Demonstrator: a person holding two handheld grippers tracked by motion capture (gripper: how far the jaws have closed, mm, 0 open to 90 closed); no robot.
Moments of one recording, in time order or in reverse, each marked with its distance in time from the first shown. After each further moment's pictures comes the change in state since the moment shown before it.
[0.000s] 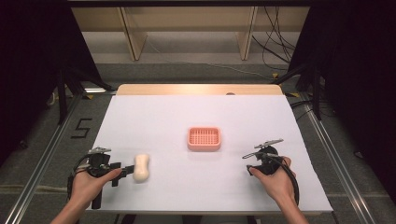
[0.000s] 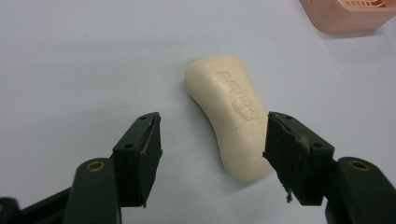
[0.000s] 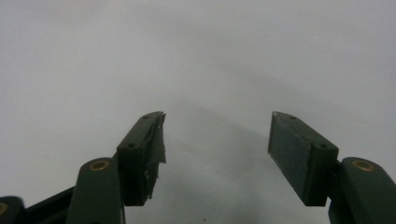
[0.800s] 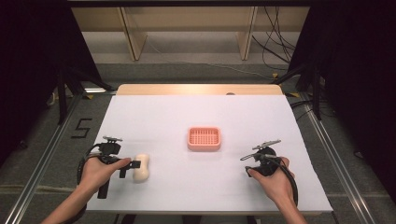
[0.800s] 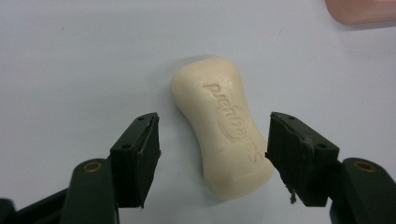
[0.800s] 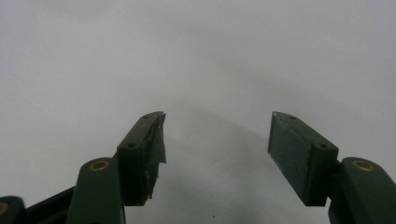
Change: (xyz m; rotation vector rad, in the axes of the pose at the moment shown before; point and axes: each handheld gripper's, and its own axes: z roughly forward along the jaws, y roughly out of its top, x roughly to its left) left arm -0.017 0.034 0.018 0.159 0.050 -0.046; right arm 0.006 0.000 -0.001 0.008 -0.004 -0.028
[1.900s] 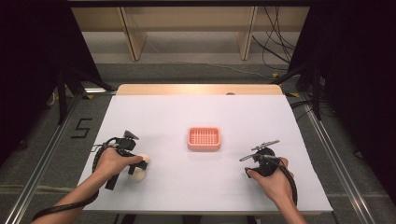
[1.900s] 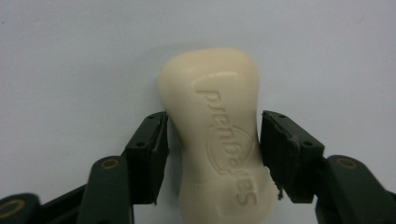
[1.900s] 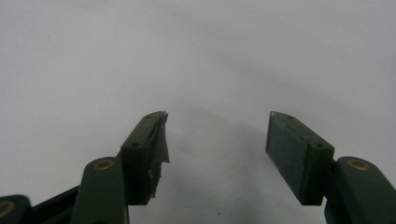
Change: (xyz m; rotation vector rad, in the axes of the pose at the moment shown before) left arm -0.012 0.026 0.036 0.233 0.088 0.112; right arm 0.002 0.000 0.002 0.027 0.020 0.008
